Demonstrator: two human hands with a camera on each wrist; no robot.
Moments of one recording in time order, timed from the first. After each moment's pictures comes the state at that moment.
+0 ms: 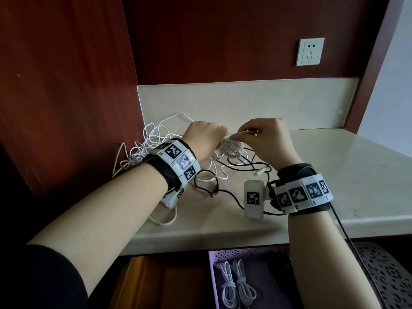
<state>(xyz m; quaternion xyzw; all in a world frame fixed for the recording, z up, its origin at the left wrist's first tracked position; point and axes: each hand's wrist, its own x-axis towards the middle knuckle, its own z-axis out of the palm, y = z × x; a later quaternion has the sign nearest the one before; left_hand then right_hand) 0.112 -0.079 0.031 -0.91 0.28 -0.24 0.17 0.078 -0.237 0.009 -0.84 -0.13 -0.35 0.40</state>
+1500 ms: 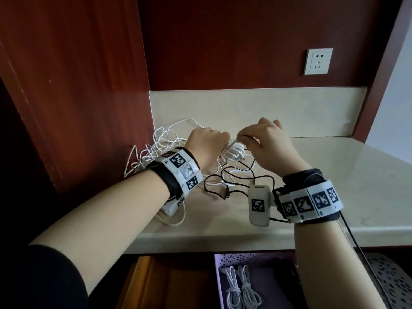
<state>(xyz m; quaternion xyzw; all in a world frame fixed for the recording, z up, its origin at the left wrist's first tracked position) 0.099 -0.063 0.026 -0.92 0.26 -0.27 0.13 0.074 -0.229 0.014 -0.86 -0.24 -0.41 0.18</state>
